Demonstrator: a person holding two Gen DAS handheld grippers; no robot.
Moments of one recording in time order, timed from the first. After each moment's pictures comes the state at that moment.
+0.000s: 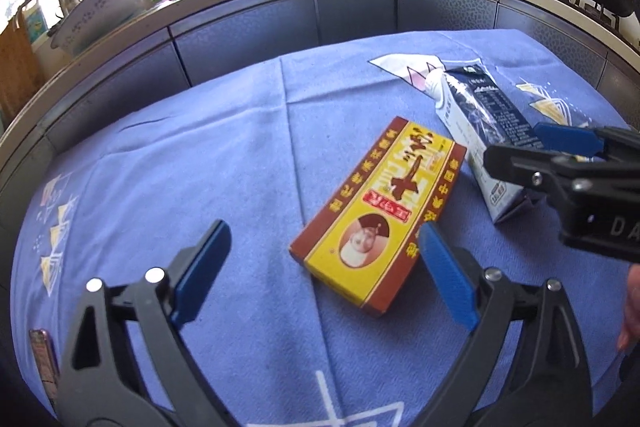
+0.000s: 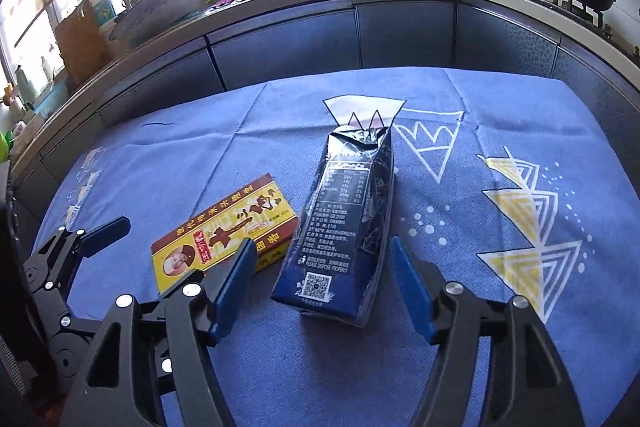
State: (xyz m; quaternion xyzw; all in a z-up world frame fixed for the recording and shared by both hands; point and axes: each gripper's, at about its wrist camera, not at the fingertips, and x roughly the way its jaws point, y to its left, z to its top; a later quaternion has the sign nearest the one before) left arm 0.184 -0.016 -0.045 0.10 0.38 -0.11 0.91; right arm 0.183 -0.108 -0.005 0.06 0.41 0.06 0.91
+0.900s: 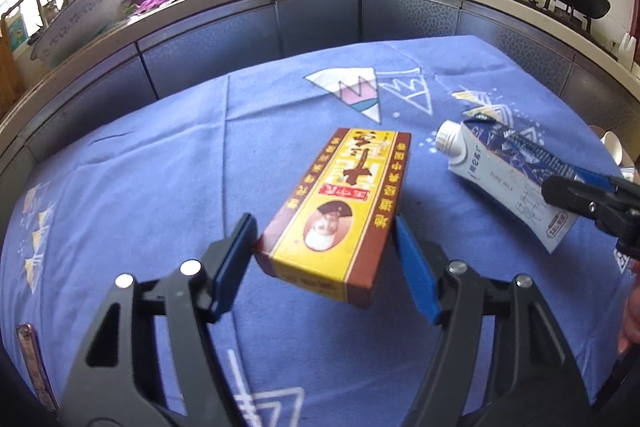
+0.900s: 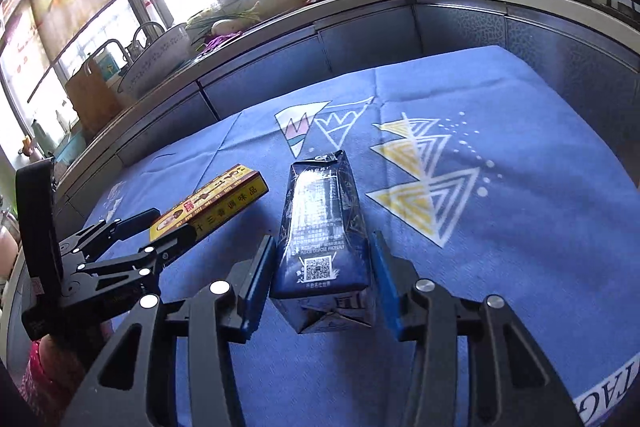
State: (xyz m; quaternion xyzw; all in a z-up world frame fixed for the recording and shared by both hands) left arm 0.152 -0.064 -0.022 0.09 0.37 -0.17 0.91; right arm 0.087 -0.210 0.001 0.16 0.36 0.07 0.92
